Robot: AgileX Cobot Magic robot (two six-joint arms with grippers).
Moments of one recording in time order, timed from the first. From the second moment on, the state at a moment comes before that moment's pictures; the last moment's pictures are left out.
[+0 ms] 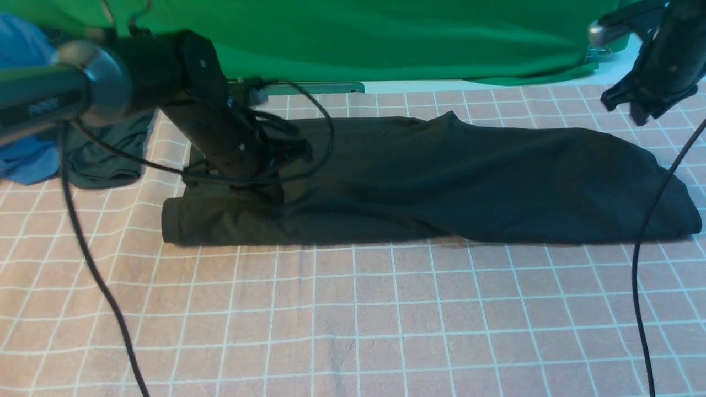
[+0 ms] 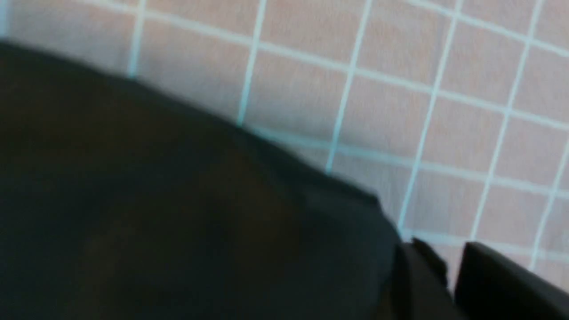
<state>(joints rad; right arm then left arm) -0.02 2.21 -2.07 -0.18 1.16 -0.20 -0.22 1.92 -1.47 -0.18 0.84 -0.19</state>
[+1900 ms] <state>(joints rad) 0.34 2.05 -1.49 0.29 0.72 -0.30 -0.10 1.79 -1.19 0.36 0.51 -0.43</state>
